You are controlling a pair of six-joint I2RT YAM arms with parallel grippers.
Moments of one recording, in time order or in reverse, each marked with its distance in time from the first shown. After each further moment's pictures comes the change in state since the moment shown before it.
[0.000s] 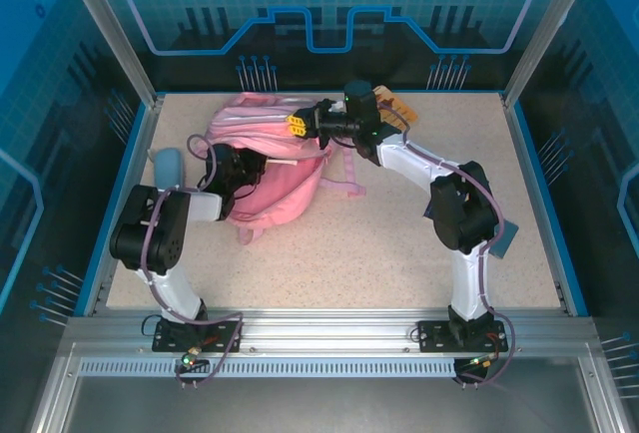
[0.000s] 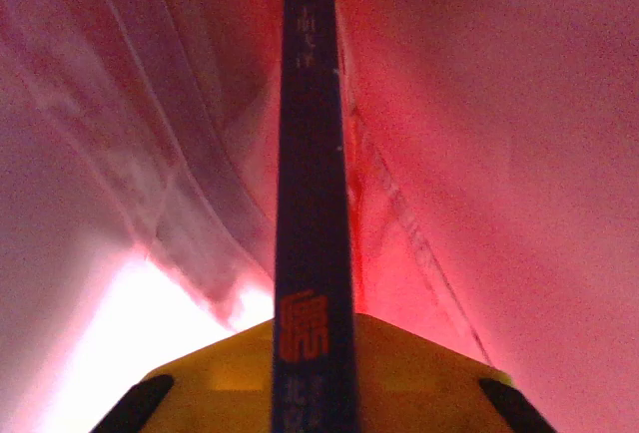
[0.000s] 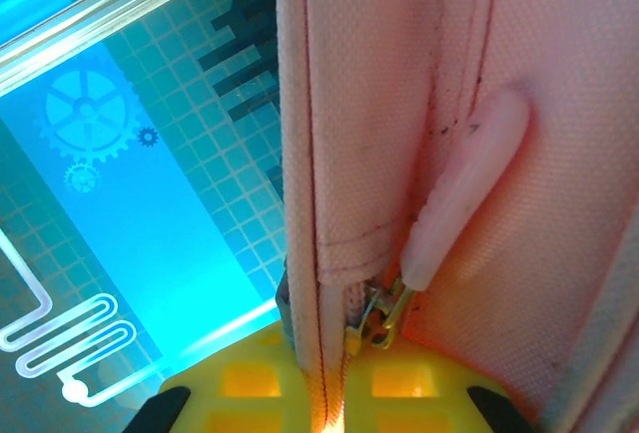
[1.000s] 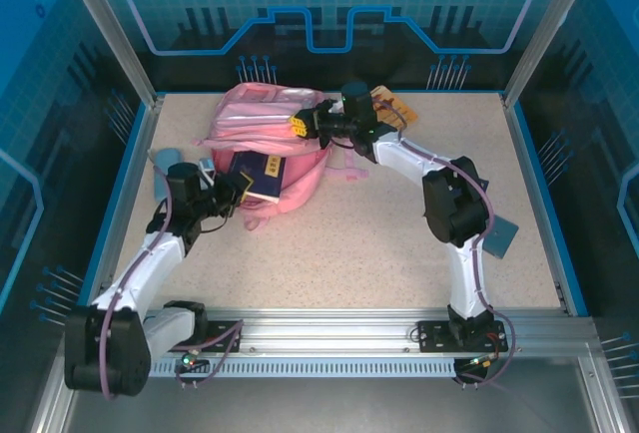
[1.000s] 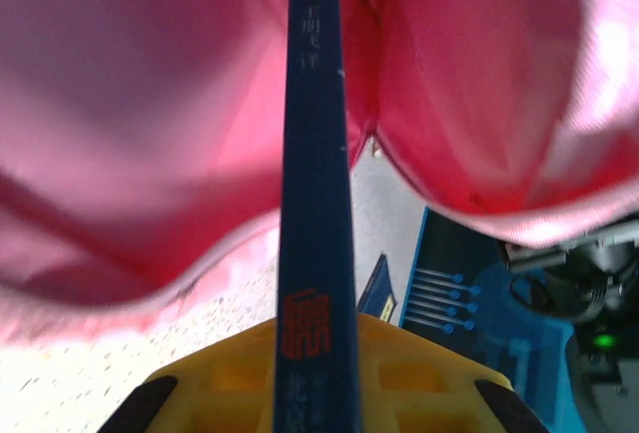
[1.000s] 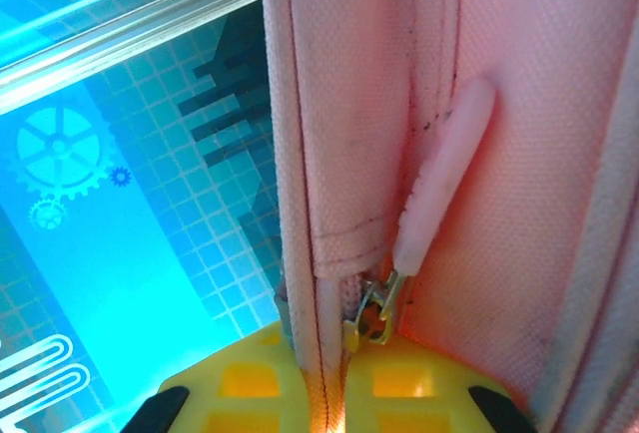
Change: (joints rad) left arm 0.090 -0.689 -0.174 -0.690 0.187 0.179; right arm -0.016 0.080 0.058 -0.042 0.051 -0.115
